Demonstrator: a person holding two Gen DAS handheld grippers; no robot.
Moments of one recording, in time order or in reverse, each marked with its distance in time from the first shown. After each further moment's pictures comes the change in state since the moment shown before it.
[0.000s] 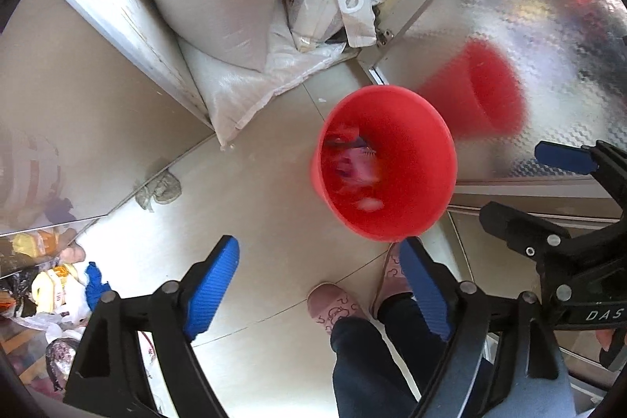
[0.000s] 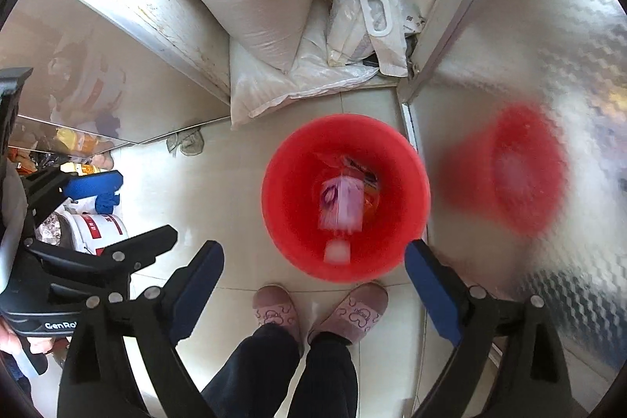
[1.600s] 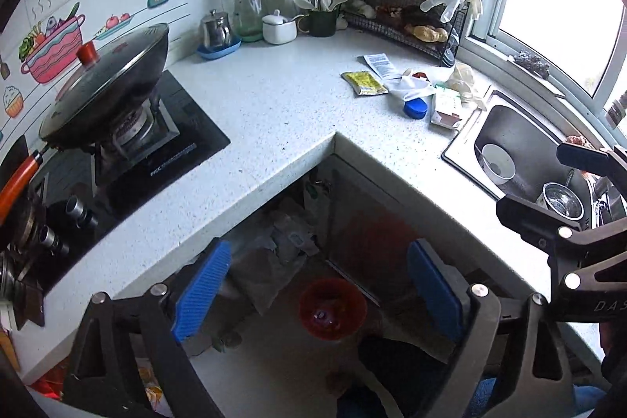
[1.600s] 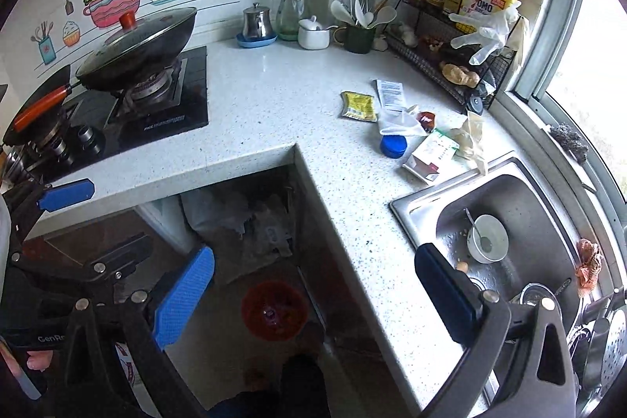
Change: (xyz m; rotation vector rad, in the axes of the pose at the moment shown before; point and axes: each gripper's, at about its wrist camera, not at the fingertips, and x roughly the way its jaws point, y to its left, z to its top) left arm -0.495 -0.166 0.005 0.292 -0.577 0.062; right arm -0.485 -0.001 -0.069 0.218 -0.597 -0.275
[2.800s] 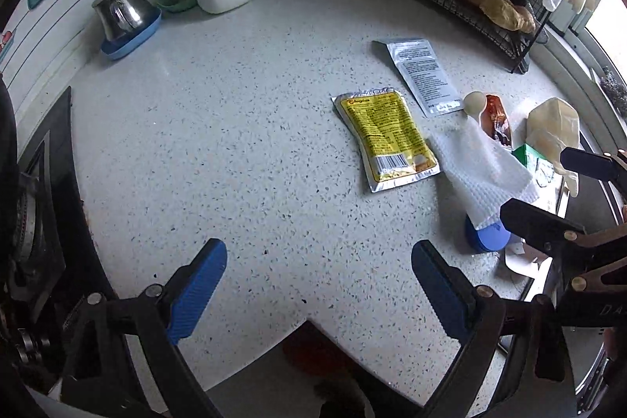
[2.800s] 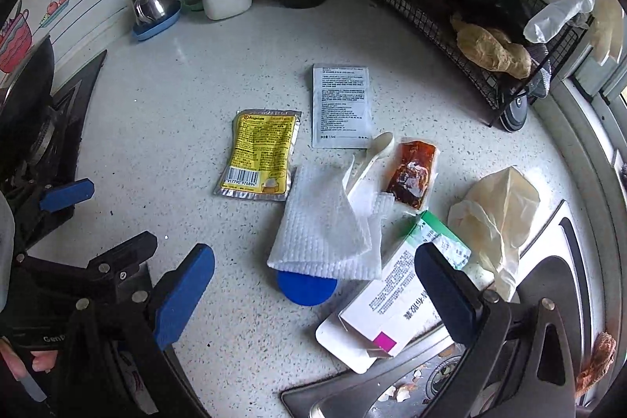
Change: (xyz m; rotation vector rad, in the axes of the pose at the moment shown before) left arm 0.272 -0.027 0.203 -0.029 0.288 -0.005; right arm 0.228 -0.131 0.157 0.041 0.295 0.087
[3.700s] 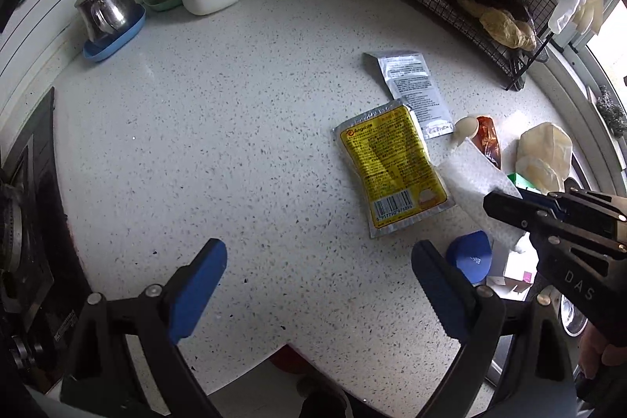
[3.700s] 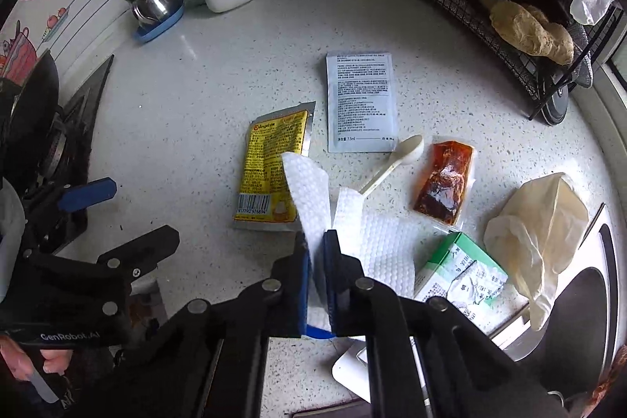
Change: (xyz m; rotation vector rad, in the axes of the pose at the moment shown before) left arm -0.010 0.000 0.031 -0.023 0.022 -0.067; right arm -0.030 -0.008 -0.004 0.050 0.011 0.124
